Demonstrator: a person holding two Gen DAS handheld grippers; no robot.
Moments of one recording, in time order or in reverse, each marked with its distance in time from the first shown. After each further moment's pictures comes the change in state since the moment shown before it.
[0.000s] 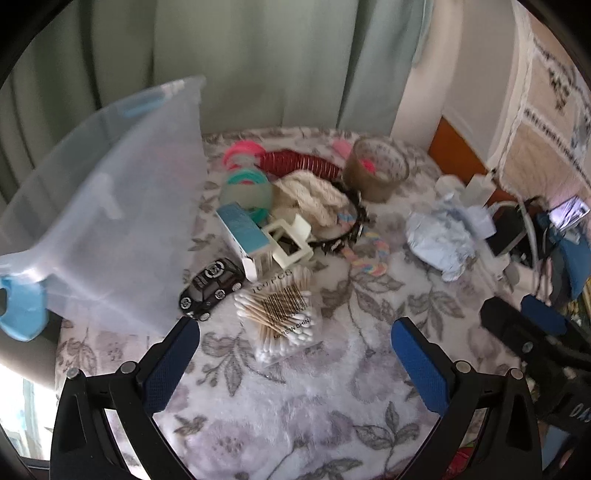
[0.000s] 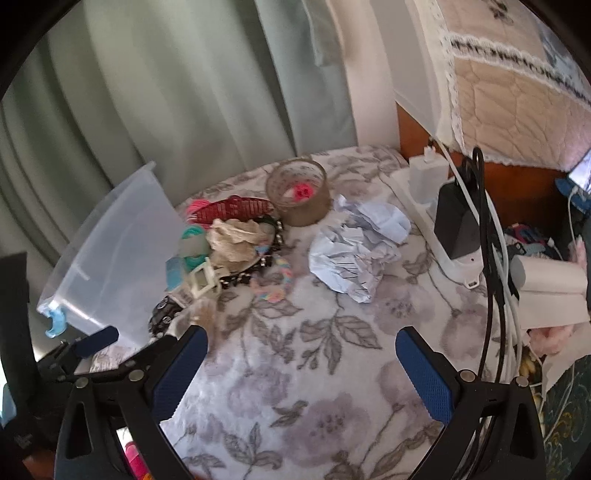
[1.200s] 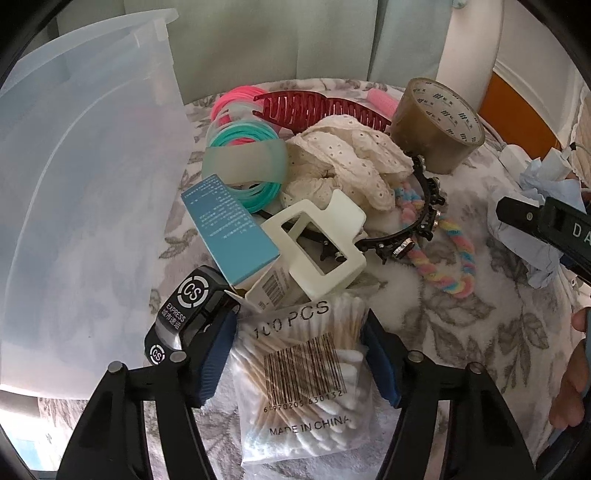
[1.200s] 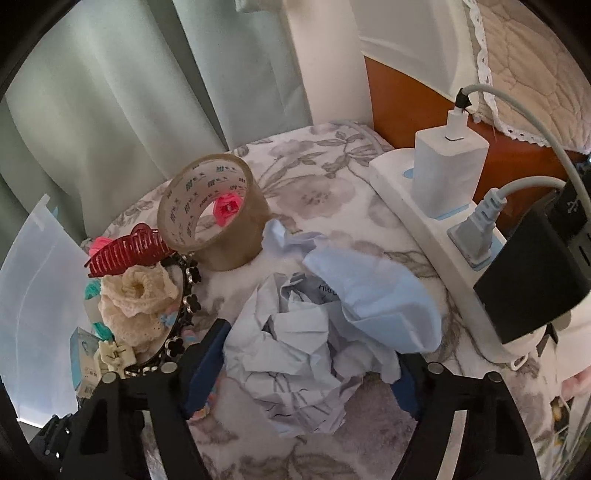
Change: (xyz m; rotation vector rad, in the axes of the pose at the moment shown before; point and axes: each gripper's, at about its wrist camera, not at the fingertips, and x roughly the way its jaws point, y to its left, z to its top) left arm 0.091 0.009 0.022 0.020 0.091 0.092; right arm 0.115 -0.037 0.060 0.103 0.051 -0.118
